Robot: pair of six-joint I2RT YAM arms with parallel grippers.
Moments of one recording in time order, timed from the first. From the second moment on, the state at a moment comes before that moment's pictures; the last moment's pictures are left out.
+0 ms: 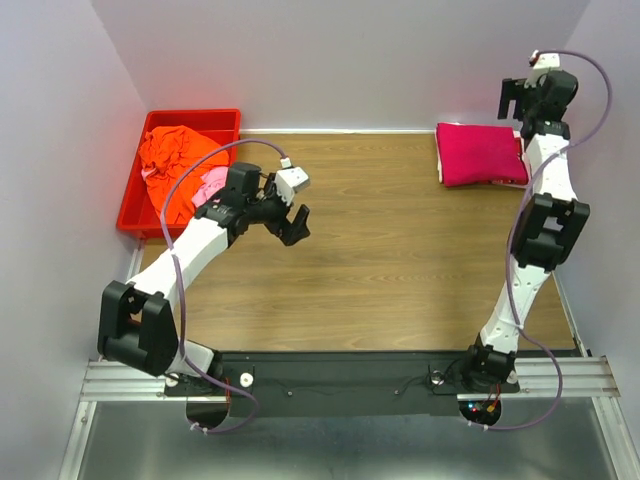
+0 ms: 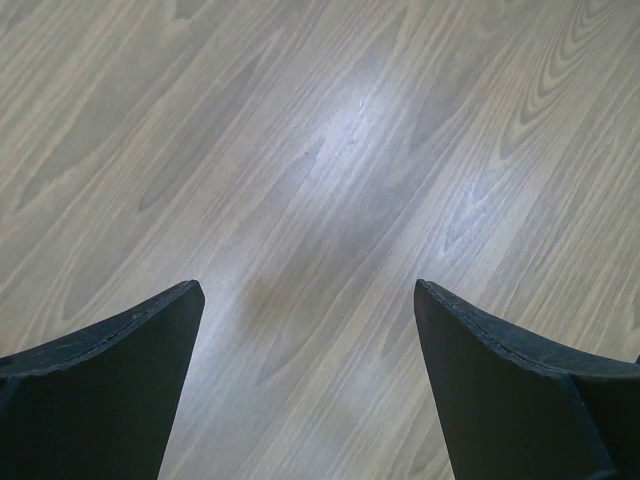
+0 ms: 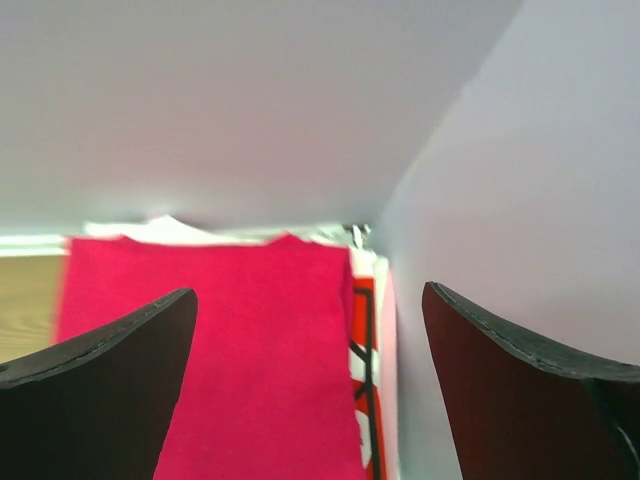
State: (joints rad) left arm -0.38 1.40 1.06 -0.35 0.53 0.31; right arm -0.29 2.24 2.16 -0.15 -0.09 -0.24
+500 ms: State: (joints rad) left arm -0.36 1.38 1.13 -0.37 0.38 0.23; right arm -0.29 1.86 1.75 -0.50 -0.48 -0.06
